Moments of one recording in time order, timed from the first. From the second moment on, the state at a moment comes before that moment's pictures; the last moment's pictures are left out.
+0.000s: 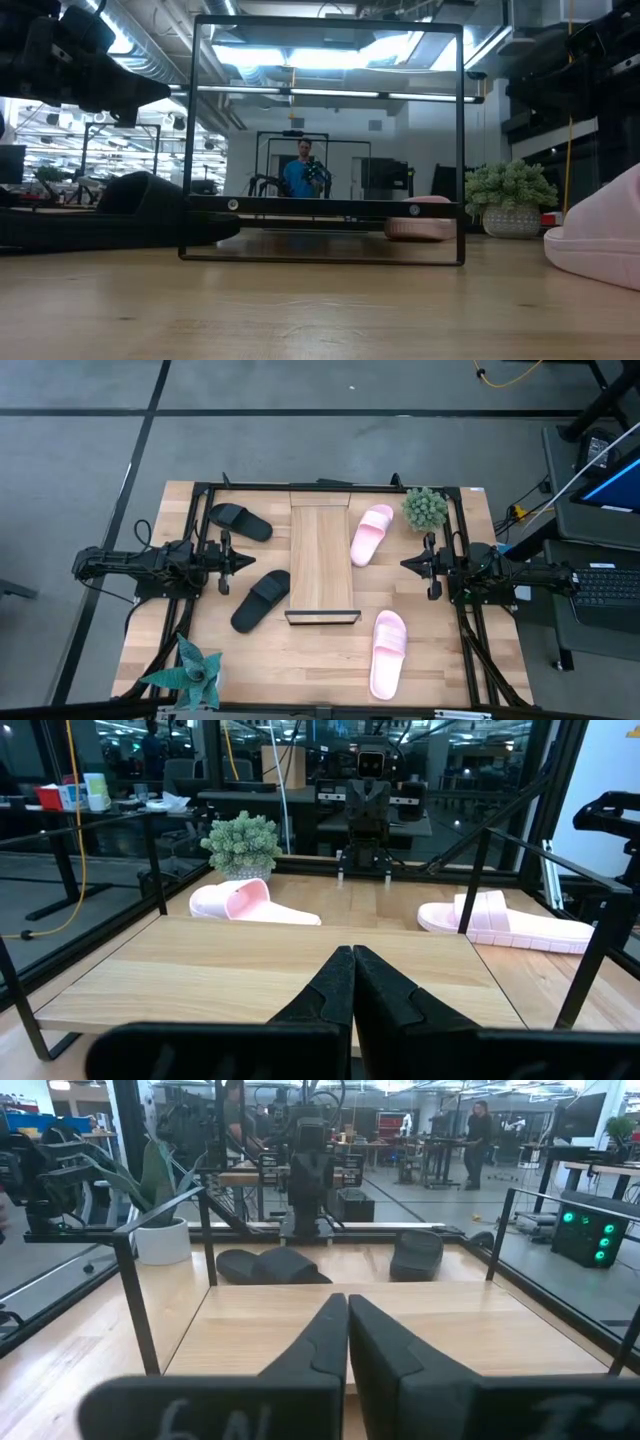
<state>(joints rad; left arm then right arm) 0.01 0.07 0.01 0.04 -0.13 -0.04 -0.05 0.00 0.01 0.02 -0.03 -0.01</state>
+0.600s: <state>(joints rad) 0.01 0.07 0.01 0.04 0.03 0.04 -0.06 0.01 0.01 0.02 -0.03 -0.06</state>
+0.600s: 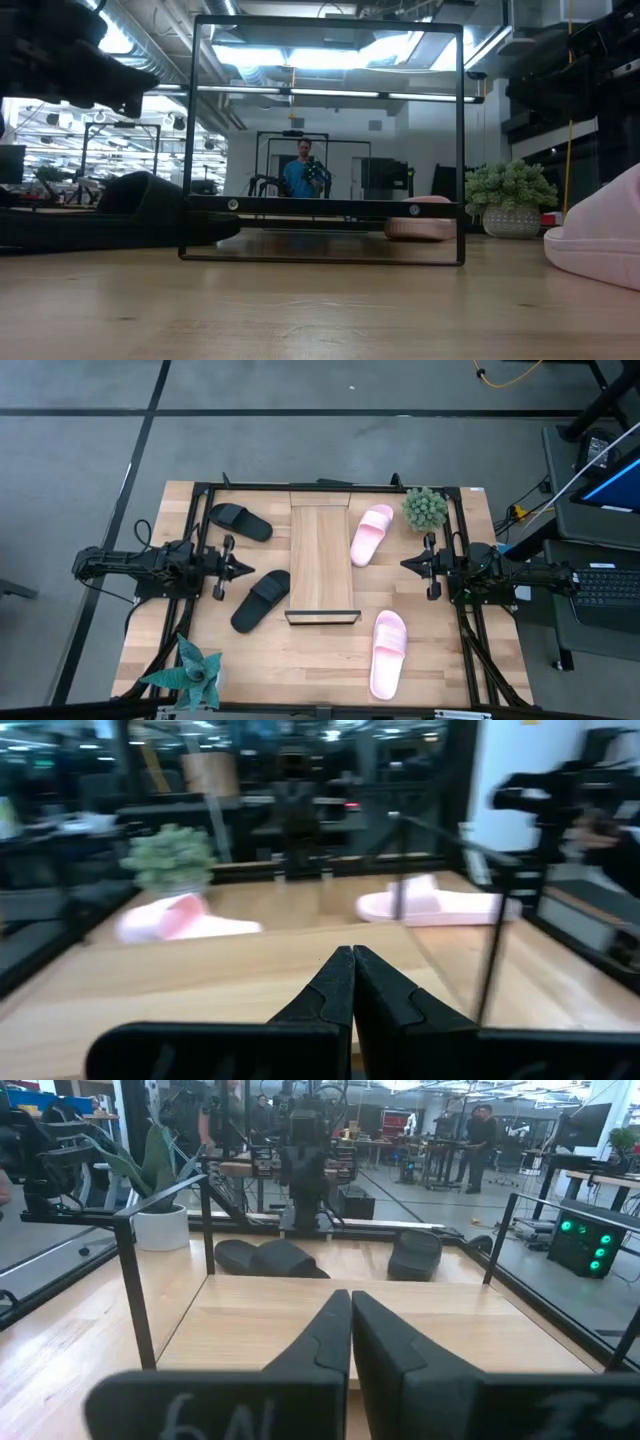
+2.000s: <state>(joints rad) 0.01 0.07 0.08 -0.01 -0.32 0.01 -0.06 0.00 0.01 0.13 0.07 0.02</state>
